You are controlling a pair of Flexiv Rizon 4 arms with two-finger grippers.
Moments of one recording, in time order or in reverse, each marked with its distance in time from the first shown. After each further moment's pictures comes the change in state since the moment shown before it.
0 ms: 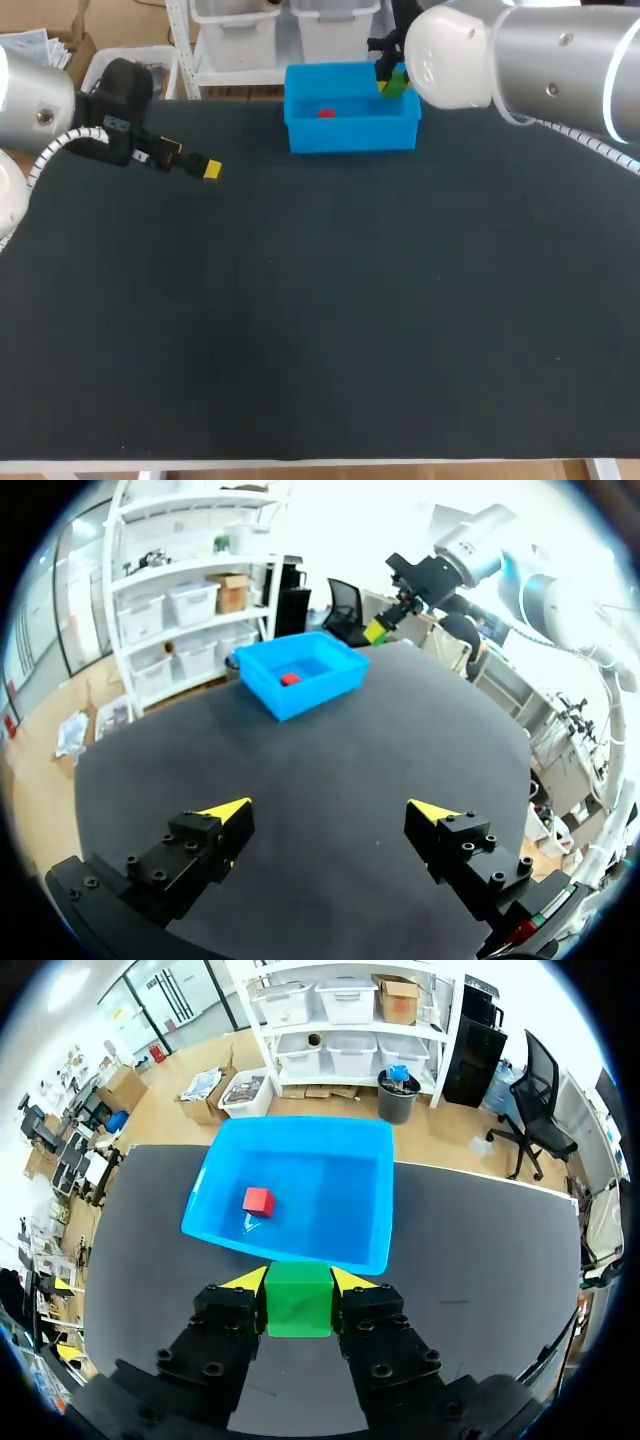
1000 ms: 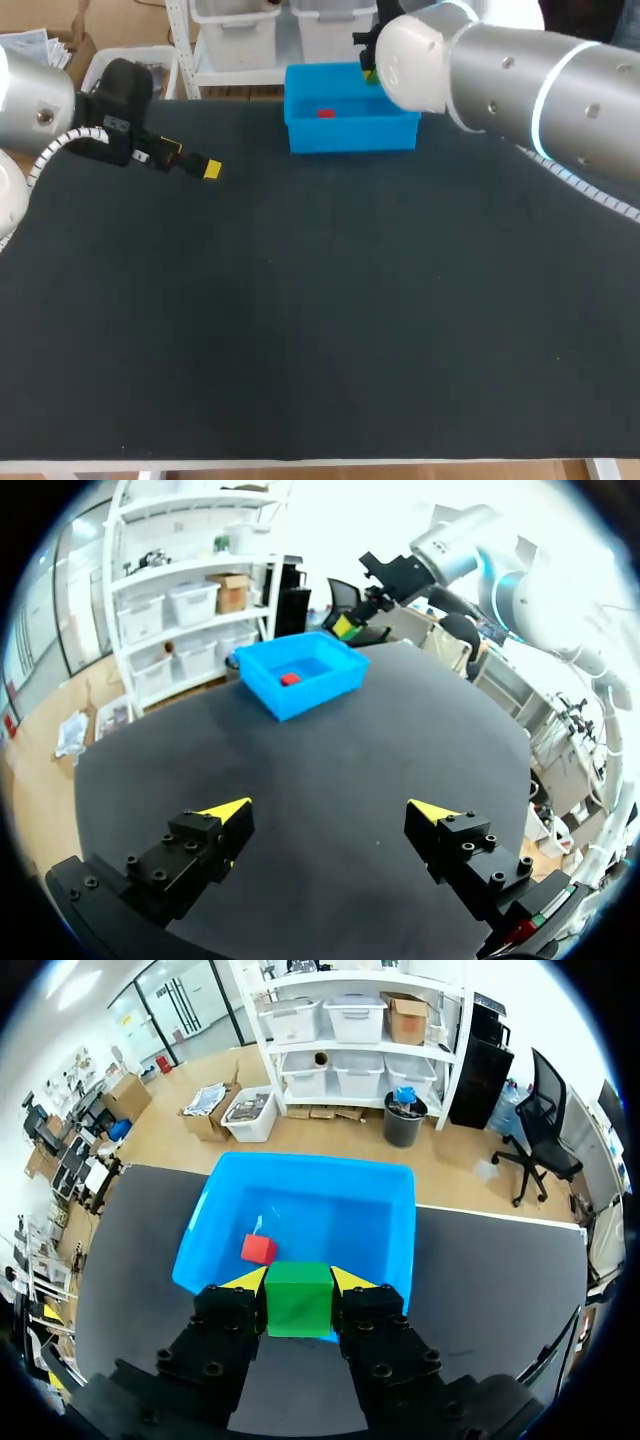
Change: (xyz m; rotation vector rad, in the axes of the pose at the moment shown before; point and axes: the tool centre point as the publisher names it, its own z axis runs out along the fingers) left arm 0.000 0.000 0.000 0.000 0.000 0.000; right arm -0.046 0.006 0.038 -0.009 -0.084 -0.034
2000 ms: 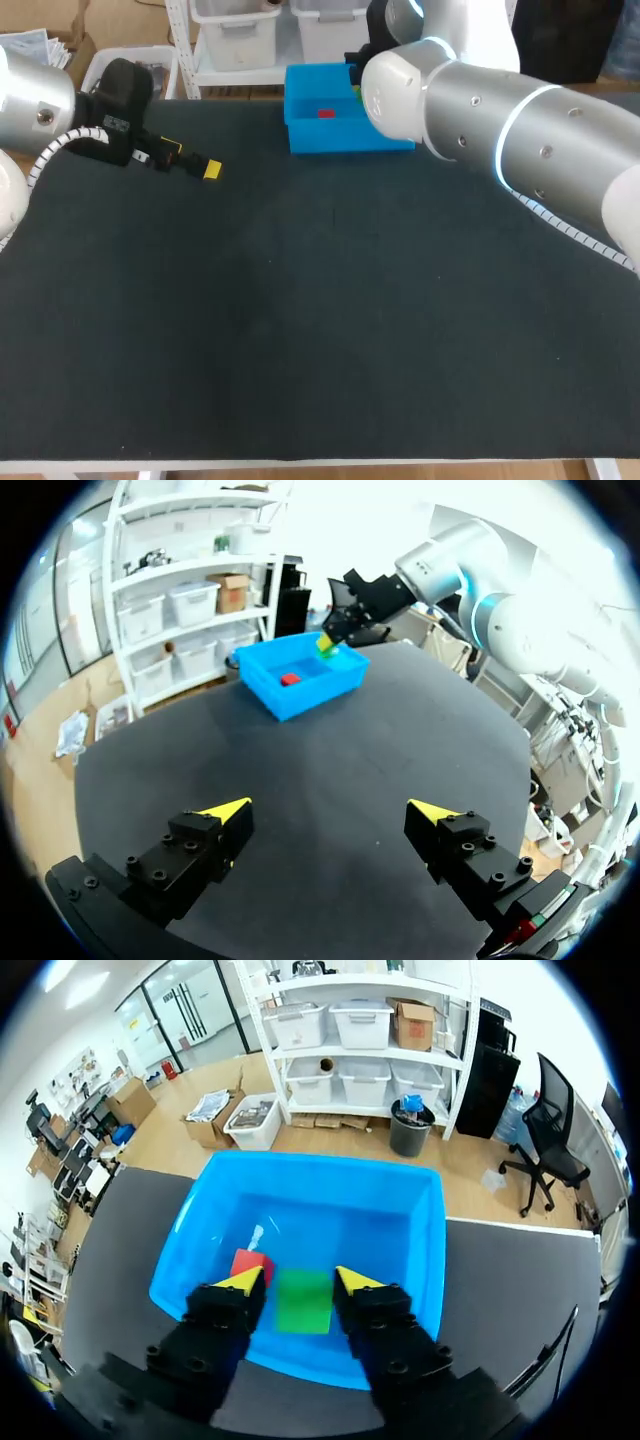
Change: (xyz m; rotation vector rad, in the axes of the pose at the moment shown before) left arm 0.000 0.000 0.000 0.000 0.000 0.000; right arm -0.004 0.001 0.040 -0.013 -0.064 -0.023
